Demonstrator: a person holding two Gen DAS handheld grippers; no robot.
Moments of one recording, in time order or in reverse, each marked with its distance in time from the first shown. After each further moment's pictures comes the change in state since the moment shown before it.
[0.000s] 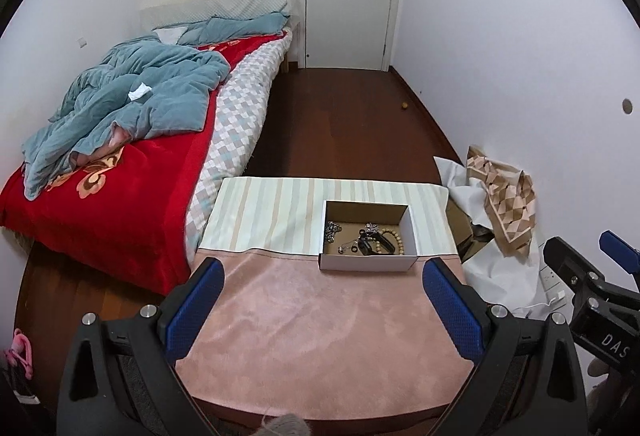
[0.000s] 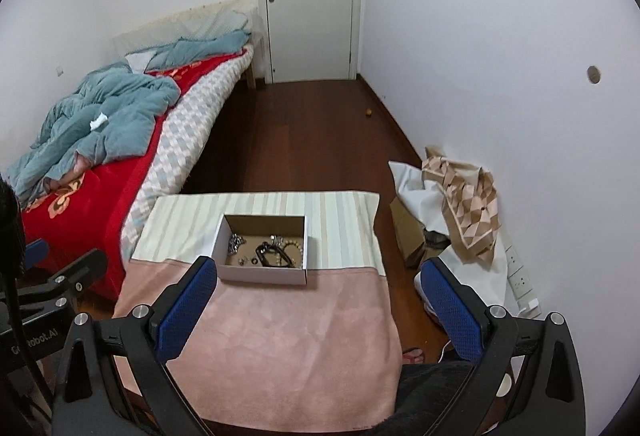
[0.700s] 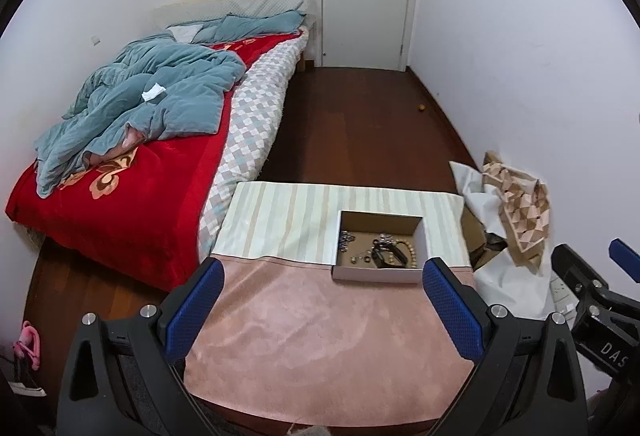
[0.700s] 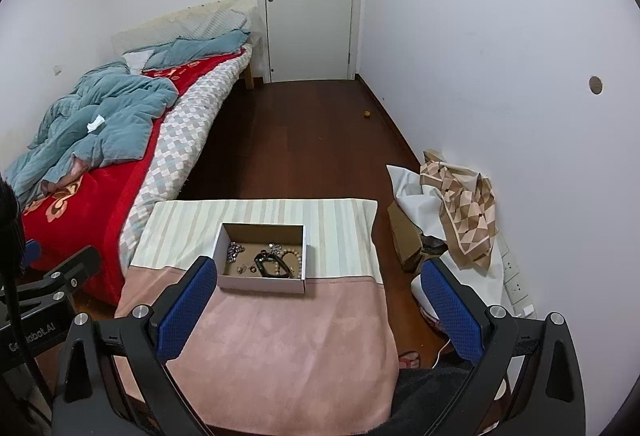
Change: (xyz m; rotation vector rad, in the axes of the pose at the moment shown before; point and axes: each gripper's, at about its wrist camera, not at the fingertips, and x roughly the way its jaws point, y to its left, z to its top) left arm 0.015 0.000 0.022 -0.018 0.021 0.070; right arm 0.028 0.002 0.025 -0.001 0.035 -0.021
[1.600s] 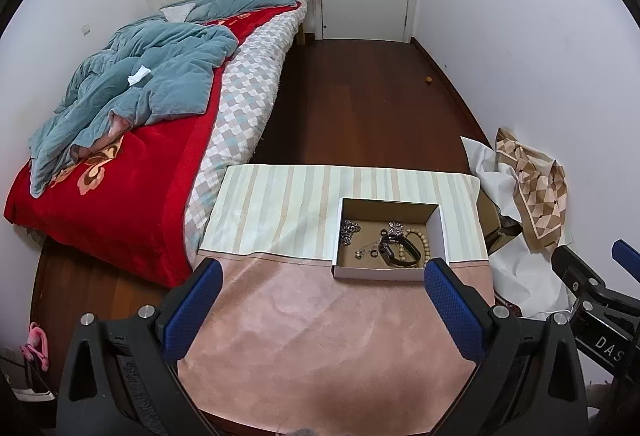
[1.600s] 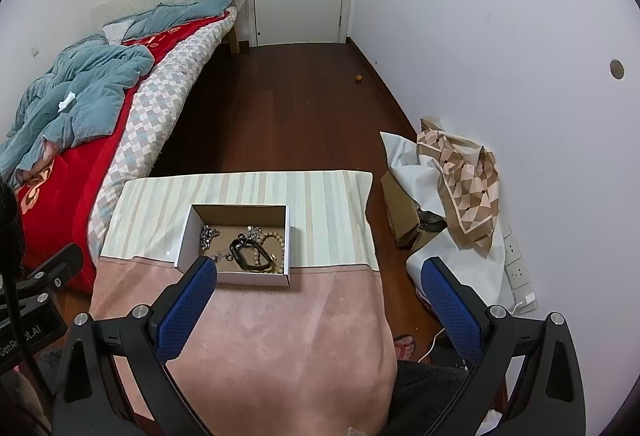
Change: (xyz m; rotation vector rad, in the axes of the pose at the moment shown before) left arm 0.065 -0.014 0.018 0.018 0.099 0.020; right arm 0.087 -0.003 0.009 -0.004 0.132 -0.042
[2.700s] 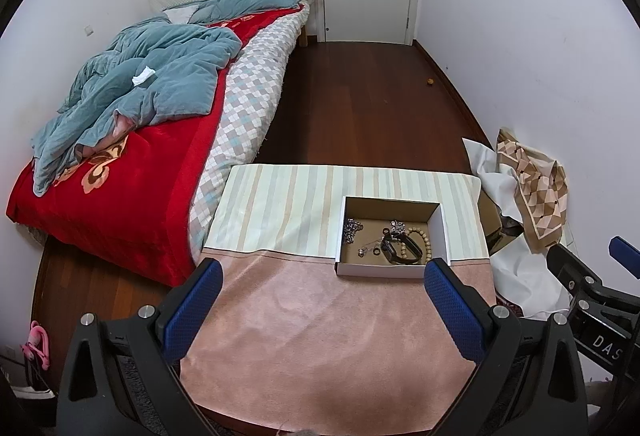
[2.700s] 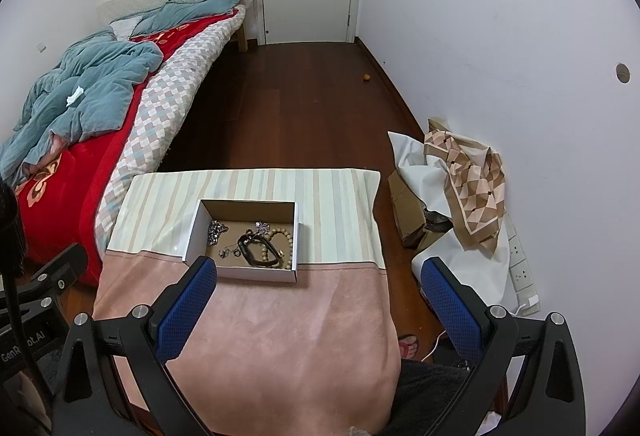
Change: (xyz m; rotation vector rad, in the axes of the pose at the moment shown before) left arm -0.006 0.001 -0.005 -0.002 -0.008 0.008; right arm -0.006 0.003 -0.001 -0.013 0.005 0.028
